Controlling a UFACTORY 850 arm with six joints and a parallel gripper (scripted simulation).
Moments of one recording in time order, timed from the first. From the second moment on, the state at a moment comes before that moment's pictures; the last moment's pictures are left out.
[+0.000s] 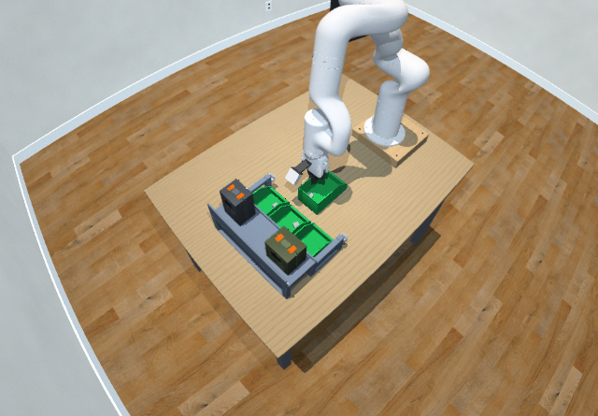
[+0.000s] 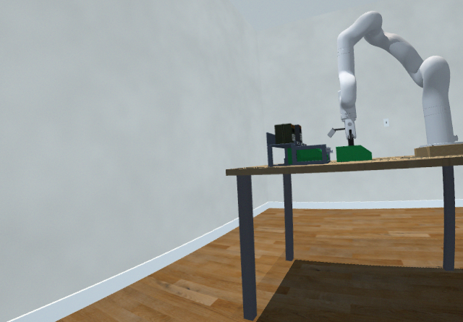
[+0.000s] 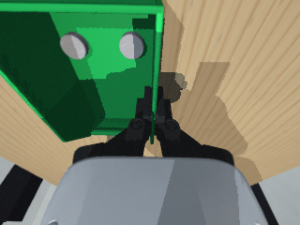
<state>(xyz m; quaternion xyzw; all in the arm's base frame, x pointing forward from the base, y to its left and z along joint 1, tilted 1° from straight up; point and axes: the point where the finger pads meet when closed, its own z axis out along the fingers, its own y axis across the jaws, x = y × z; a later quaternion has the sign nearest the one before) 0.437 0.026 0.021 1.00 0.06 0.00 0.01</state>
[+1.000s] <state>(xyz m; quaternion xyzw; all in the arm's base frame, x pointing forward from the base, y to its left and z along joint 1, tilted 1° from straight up) 0.437 0.026 0.021 1.00 0.06 0.00 0.01</state>
